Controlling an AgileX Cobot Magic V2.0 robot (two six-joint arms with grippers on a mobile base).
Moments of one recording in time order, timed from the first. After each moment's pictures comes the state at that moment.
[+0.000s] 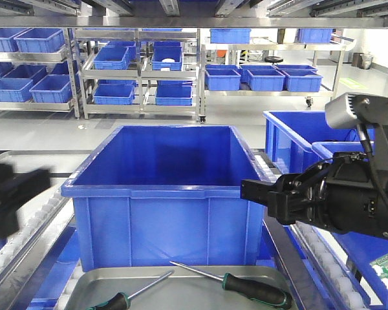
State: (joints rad) left arm -0.33 0.86 -0.83 -0.50 0.20 0.36; right arm 0.36 1.15 -1.11 0.58 0.47 -0.36
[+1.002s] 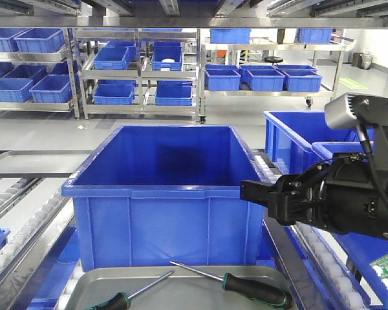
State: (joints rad) left arm -0.01 -0.01 0.02 -0.05 0.14 -0.10; right arm 0.36 1.15 -1.11 0.58 0.47 -0.36
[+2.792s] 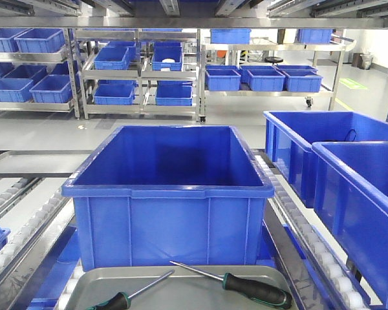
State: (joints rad) left arm -0.01 -0.01 0.02 -0.05 0.16 -0.10; right arm -0.03 -0.01 0.03 -0.08 0.08 0.10
